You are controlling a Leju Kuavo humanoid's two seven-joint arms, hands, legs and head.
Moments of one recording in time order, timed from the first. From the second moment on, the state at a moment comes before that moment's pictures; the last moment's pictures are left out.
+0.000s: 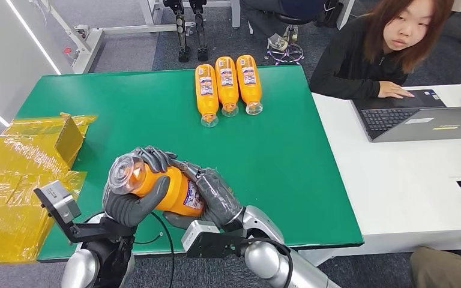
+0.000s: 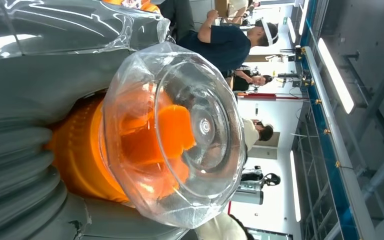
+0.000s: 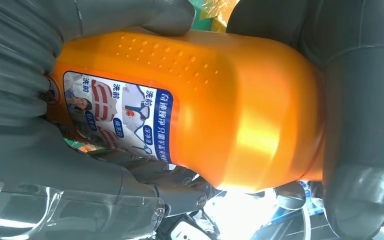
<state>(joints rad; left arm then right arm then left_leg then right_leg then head) -0.09 -0.14 -0.36 -1.52 0.21 -0.20 -0.52 -0.37 0.13 0.84 -1.32 0.44 -0.11 -0.40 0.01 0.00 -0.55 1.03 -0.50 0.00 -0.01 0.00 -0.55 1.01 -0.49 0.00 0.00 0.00</state>
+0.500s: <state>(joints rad) -0.09 -0.15 -0.35 -1.52 0.19 -0.18 -0.49 -0.35 0.14 0.82 -1.32 0.43 -0.12 -0.42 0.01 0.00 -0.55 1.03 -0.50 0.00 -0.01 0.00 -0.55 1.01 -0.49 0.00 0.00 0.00</state>
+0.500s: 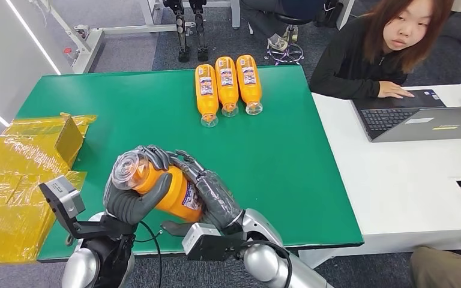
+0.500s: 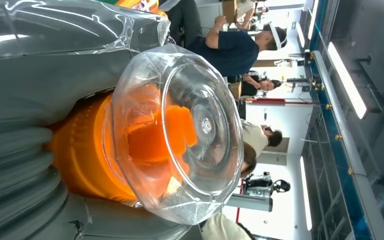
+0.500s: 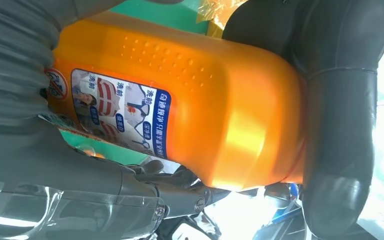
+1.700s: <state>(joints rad) -0.22 -0.04 -0.09 -1.47 -0.84 0.38 -0.40 -0.34 0.16 0.82 -1.35 0.39 -0.07 -0.43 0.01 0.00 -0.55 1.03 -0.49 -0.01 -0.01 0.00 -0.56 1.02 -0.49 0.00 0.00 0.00</state>
